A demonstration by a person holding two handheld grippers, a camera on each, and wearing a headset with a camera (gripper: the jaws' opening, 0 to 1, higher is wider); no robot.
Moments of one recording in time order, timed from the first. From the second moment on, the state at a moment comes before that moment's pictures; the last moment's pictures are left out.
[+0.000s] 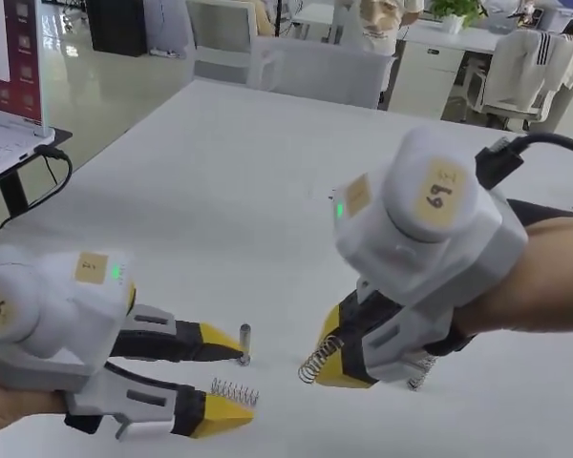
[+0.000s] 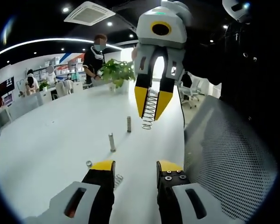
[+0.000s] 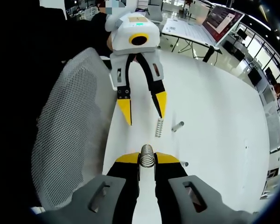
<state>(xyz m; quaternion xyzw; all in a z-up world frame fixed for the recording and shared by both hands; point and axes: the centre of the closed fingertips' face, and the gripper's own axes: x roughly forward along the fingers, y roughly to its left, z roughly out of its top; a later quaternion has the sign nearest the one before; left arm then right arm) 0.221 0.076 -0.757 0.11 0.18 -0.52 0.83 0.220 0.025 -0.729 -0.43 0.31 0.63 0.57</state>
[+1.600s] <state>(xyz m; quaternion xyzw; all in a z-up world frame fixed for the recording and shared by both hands) 0.220 0.104 -0.764 0.05 0.18 -0.42 0.89 0.280 -0.005 -0.730 -0.44 0.33 0.57 0.60</state>
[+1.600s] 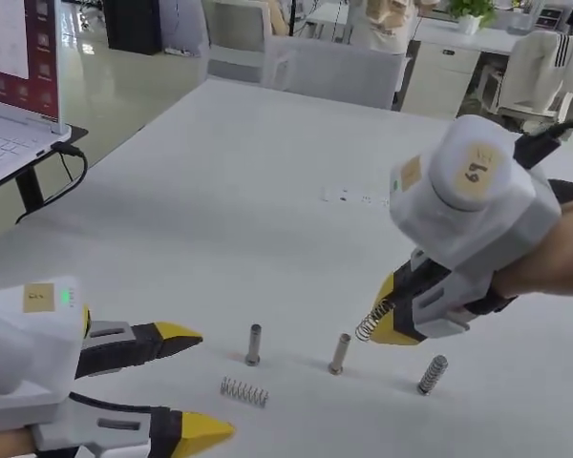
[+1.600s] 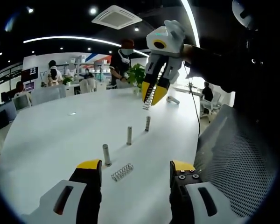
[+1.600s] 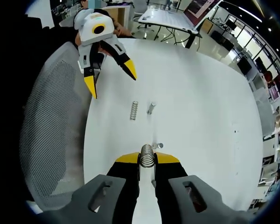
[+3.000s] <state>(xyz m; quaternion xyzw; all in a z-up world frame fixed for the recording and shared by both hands) 0.225 0.104 -0.760 0.05 0.17 -0.42 0.89 0.318 0.004 -0.780 -0.48 0.39 0.56 0.55</state>
